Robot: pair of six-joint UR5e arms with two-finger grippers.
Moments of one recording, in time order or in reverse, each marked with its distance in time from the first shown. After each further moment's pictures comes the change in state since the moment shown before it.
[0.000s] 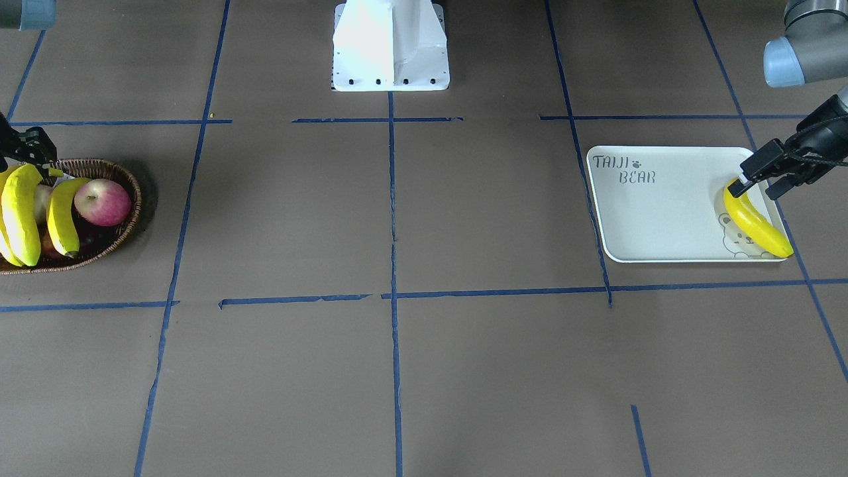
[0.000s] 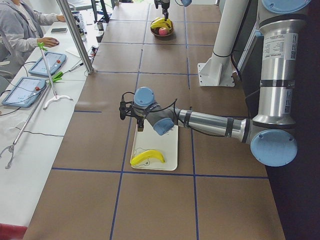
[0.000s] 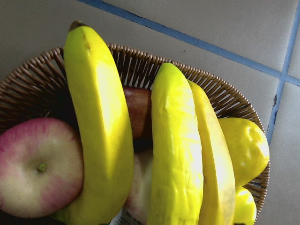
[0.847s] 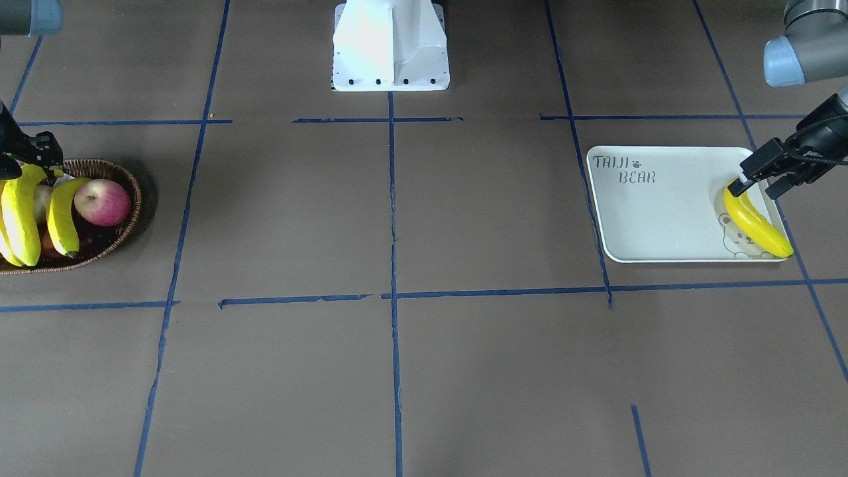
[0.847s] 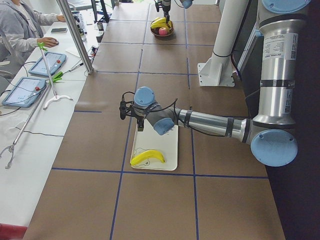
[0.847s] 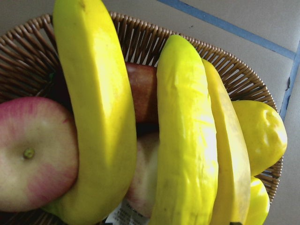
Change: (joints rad) left arm 0.000 0.002 -0.002 0.000 0.000 0.002; right arm -0.035 -0.008 -0.032 -0.006 -0.006 0.004
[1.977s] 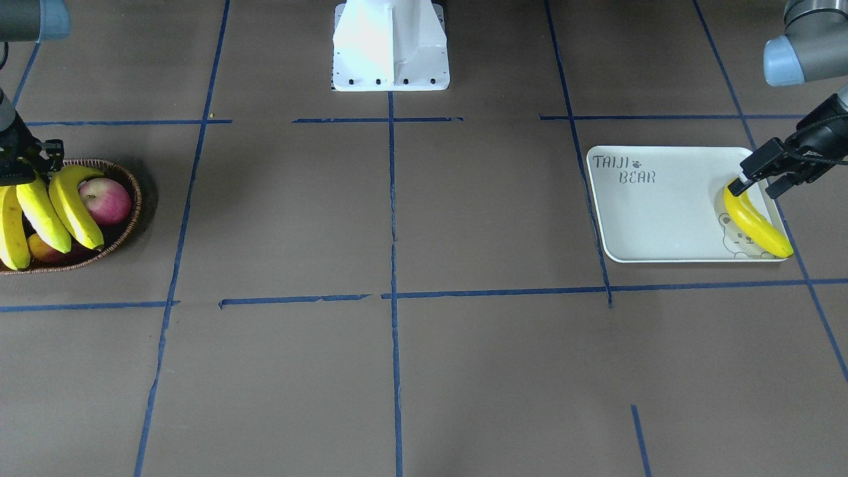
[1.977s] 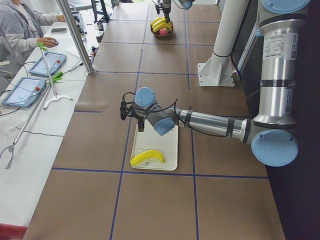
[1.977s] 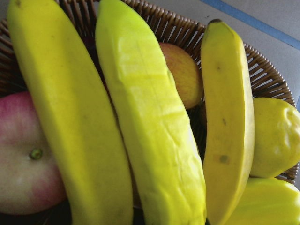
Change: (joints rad) left arm 0.005 0.005 0.000 0.000 0.001 0.001; right arm -0.012 0.010 0.011 -0.006 0.007 -0.008
